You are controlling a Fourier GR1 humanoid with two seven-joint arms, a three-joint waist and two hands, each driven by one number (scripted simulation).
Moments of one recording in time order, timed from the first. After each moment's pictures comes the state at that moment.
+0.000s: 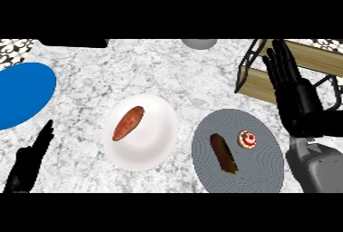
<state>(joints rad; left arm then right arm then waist) 0.07 0.52 -0.15 -1.29 0.16 0.21 -0.05 -0.32 -0.31 0.16 -1.69 -0.20 -0.26 0.09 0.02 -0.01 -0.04</state>
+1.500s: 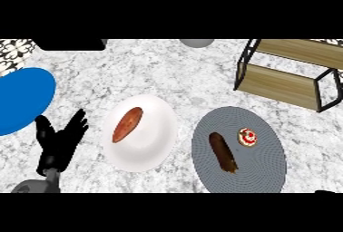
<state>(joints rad) -0.05 0.34 -0.12 -1.32 0.33 0.14 0.23 0.35 -0.67 -0.11 -2.01 -0.13 -0.07 0.34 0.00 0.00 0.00</state>
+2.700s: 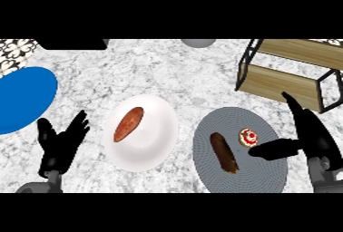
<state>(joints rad) -0.03 0.30 -0.08 -1.33 0.27 0.10 0.23 -0.19 -0.51 0.28 -1.82 0.33 -0.07 1.07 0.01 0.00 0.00</state>
